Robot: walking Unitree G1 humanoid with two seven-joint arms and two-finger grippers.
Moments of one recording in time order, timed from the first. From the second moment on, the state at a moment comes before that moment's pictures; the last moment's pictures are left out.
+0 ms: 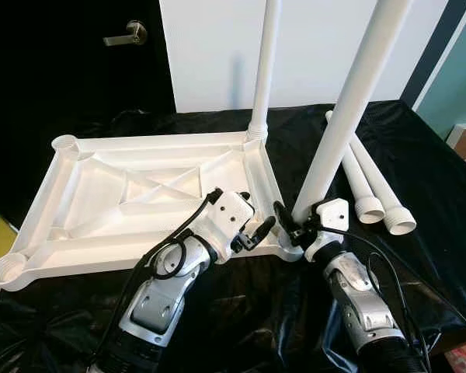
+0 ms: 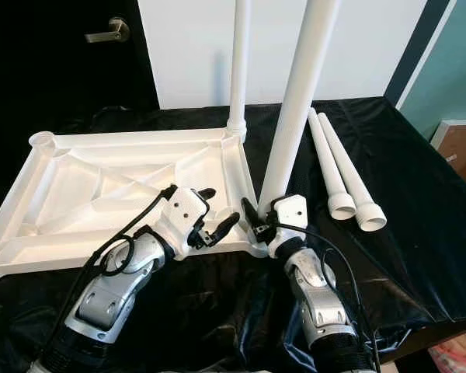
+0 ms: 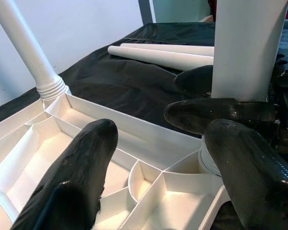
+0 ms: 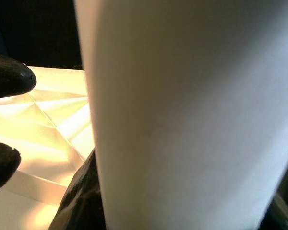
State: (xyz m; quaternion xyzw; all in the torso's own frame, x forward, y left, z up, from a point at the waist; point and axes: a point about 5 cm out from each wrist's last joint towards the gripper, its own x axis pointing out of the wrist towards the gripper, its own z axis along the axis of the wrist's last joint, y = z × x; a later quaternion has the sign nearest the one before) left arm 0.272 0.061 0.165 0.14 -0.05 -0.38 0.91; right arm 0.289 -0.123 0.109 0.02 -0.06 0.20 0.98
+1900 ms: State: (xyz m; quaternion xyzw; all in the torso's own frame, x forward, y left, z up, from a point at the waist) left arm 0.285 0.063 0.251 -0.03 -0.12 -0.45 0.88; right arm 0.323 -0.146 0.199 -0.15 -0.05 0.28 0.95
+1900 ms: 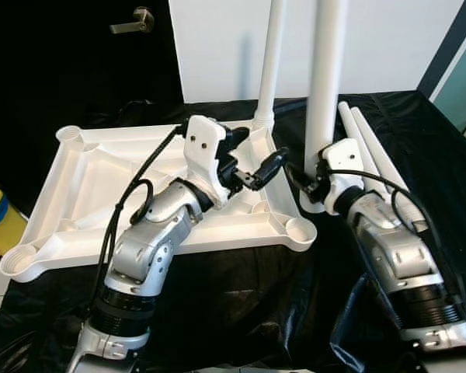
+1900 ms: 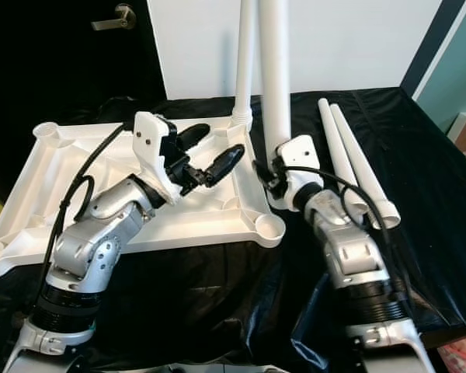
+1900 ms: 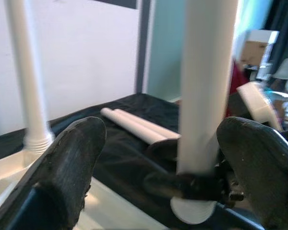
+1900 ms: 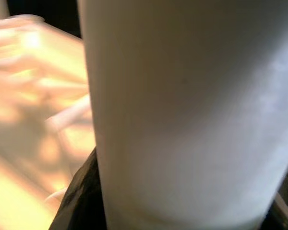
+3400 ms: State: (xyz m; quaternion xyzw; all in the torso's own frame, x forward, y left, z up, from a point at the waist) left arm 0.270 0.056 0.279 -0.11 -0.10 -0.56 0.82; right arm 0.300 -0.125 0.191 -0.18 0.02 0.53 0.83
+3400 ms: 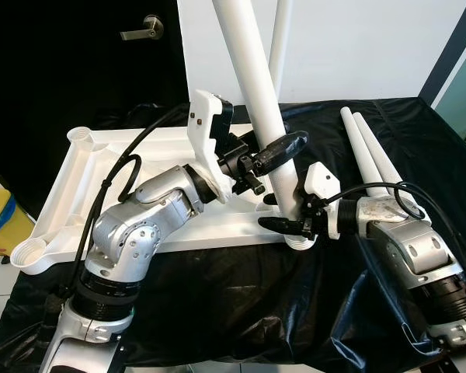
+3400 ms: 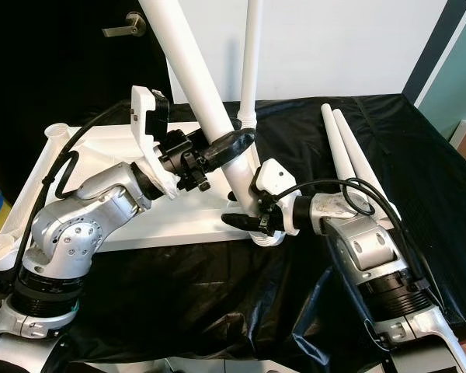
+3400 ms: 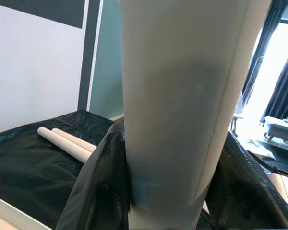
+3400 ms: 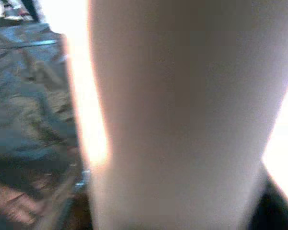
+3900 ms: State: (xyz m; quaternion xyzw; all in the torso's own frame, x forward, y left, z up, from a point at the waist) left arm 0.285 0.051 0.309 -0.06 -0.12 -0.51 0.85; right arm 0.316 -0.113 0.200 -0.12 -0.07 0.35 0.93
